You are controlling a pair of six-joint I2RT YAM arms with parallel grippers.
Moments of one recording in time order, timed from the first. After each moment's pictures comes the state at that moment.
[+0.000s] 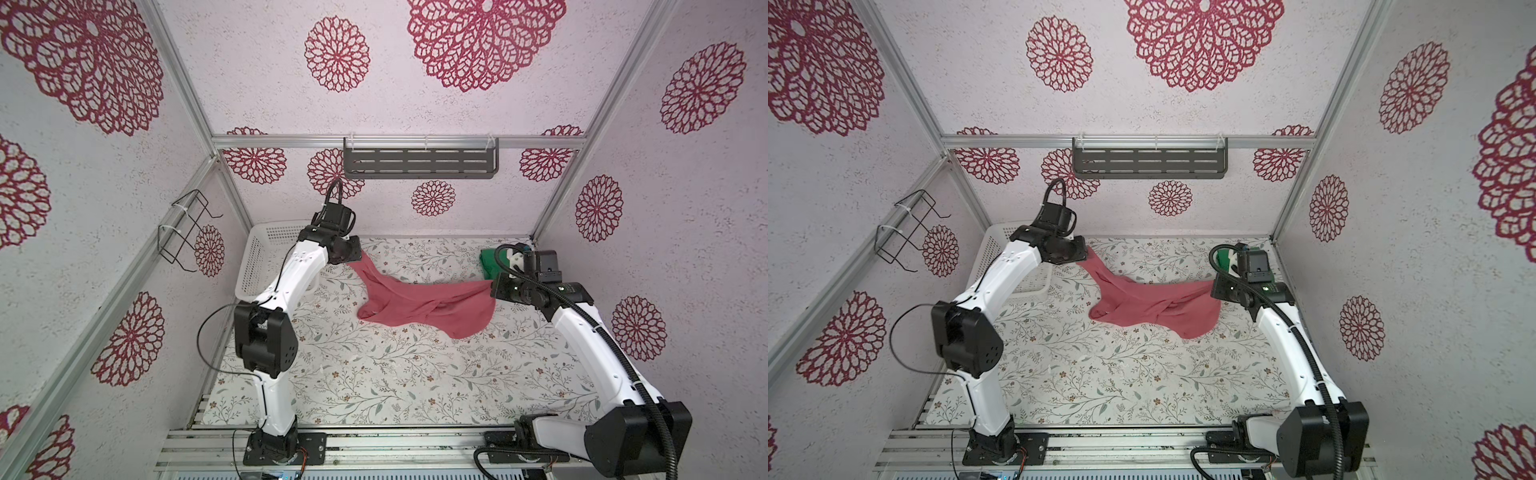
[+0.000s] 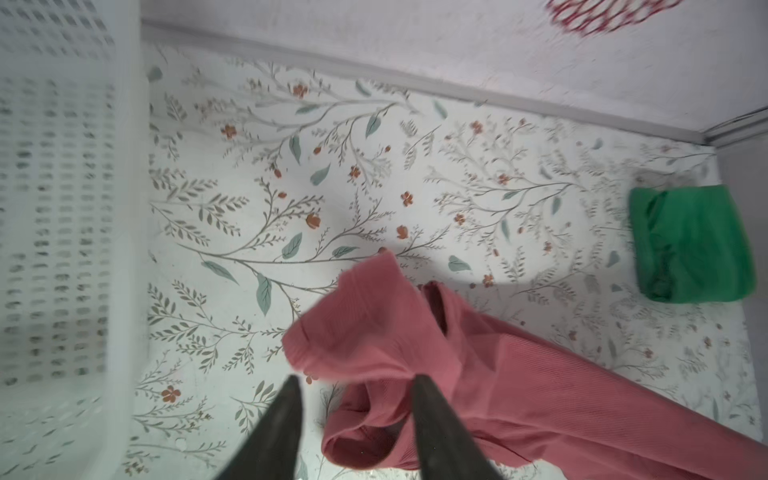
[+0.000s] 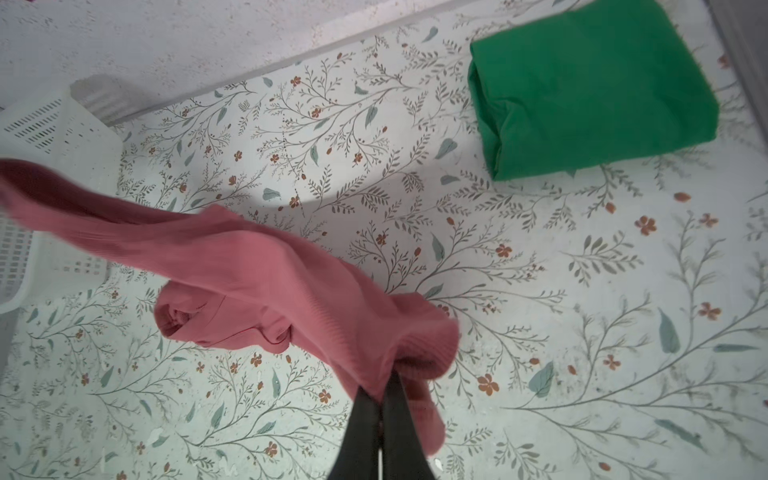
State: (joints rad) left arm -0.30 2.03 1.94 -0.87 -0.02 -0.38; right arm 0.12 1.26 1.16 -0.71 -0.14 0.33
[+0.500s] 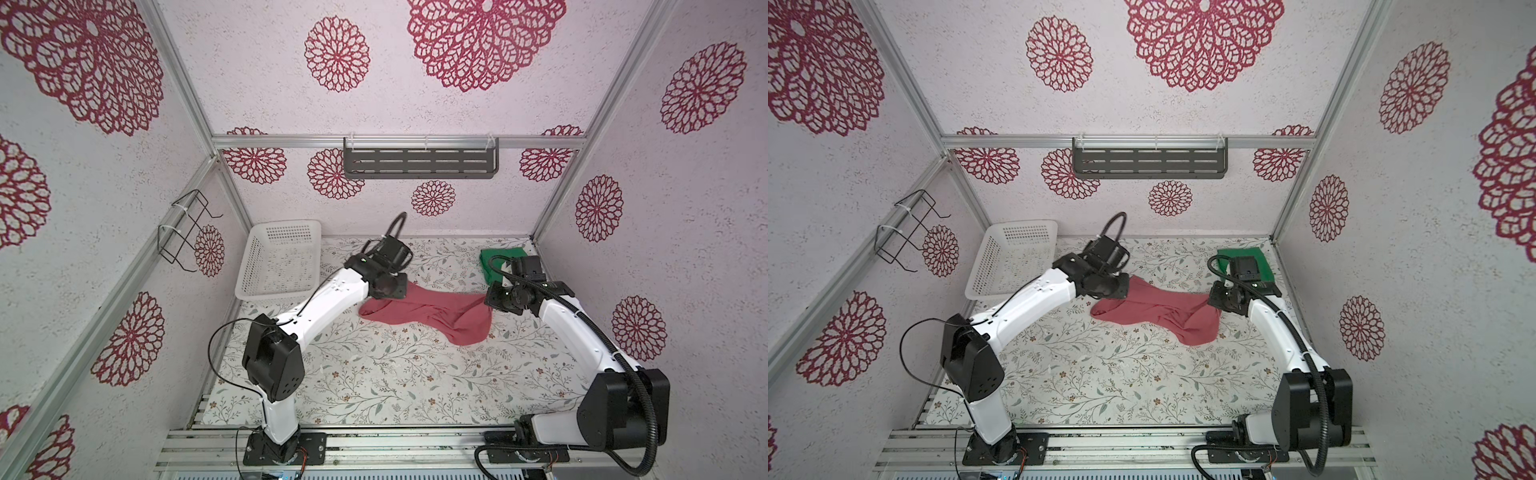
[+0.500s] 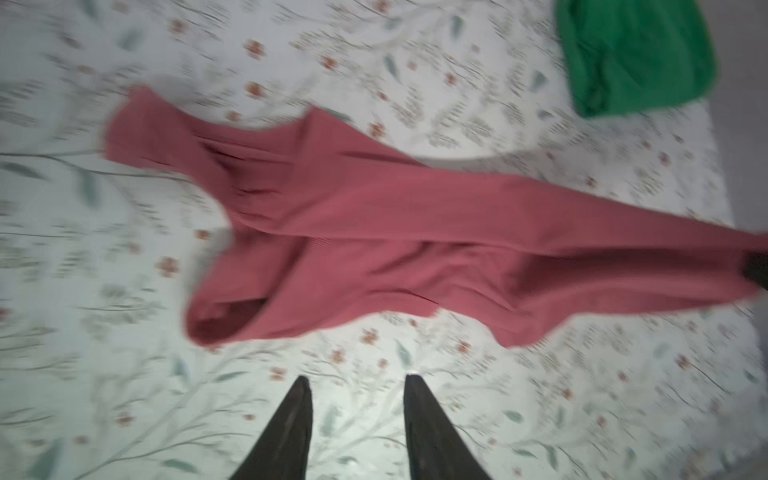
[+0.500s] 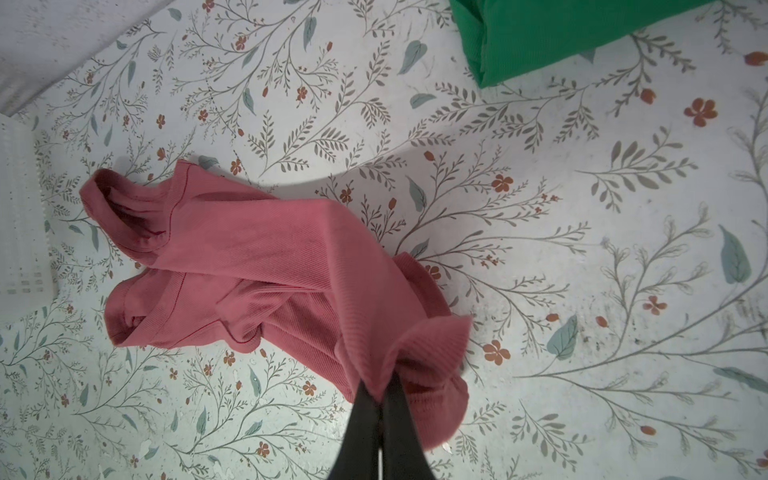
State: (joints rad) left arm -0.74 1.88 1.70 -0.86 -0.06 -0.54; right arm 0.11 1.37 1.10 -0.70 -0.13 0.42
